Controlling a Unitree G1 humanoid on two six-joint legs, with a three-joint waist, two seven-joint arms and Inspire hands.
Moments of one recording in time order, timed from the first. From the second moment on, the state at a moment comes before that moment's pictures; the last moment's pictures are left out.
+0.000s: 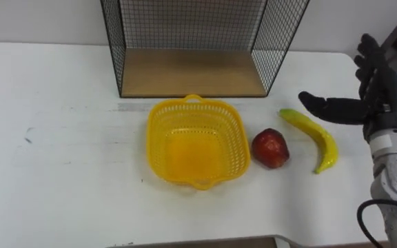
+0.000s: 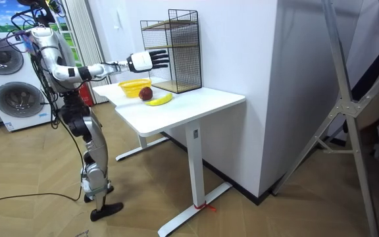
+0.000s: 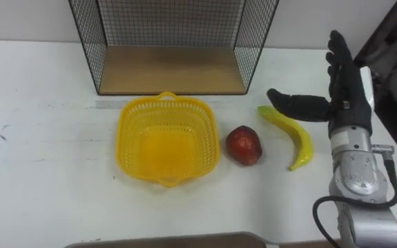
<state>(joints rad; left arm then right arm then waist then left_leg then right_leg) 0.28 0.24 0.09 1.00 0.33 0.08 0.19 -0.04 -0.43 -0.09 0.03 0.18 -0.02 -0.11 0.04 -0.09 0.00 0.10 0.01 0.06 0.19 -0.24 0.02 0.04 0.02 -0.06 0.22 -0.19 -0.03</state>
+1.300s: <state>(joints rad) 0.27 0.24 0.06 1.00 0.37 0.10 0.19 -0.03 -0.43 0.02 0.18 0.07 0.01 0.04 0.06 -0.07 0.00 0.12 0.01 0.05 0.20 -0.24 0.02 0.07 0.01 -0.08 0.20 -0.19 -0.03</state>
